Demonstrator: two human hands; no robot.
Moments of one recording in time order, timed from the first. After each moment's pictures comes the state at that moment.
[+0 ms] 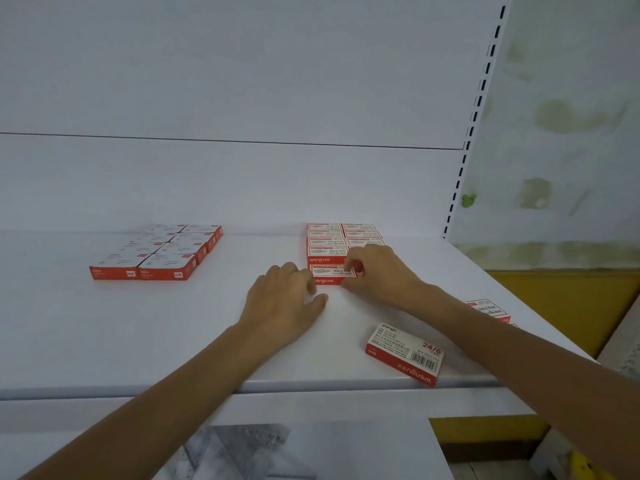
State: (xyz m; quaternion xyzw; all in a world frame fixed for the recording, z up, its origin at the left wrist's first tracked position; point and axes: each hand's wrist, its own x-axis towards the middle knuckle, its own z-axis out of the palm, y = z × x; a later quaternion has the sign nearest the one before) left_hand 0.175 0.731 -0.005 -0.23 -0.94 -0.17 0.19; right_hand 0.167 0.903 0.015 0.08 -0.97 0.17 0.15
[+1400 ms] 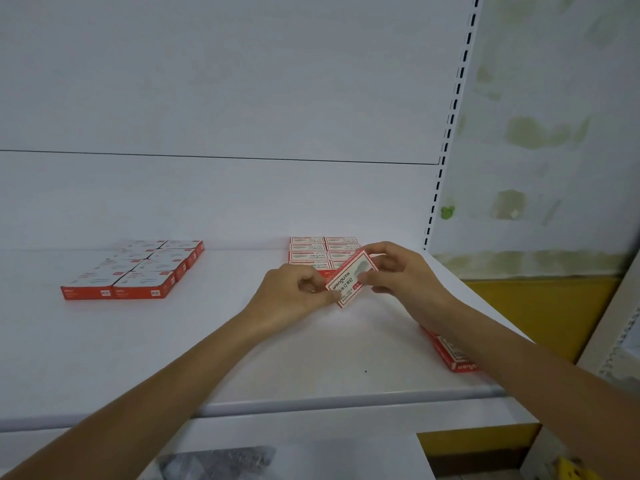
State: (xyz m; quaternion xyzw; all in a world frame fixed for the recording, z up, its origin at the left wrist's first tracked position) left_hand 0.169 0.752 0.019 -0.28 -0.84 -0.47 0.04; right_hand 0.208 0.939 0.031 0.07 -0.77 0.63 0.13
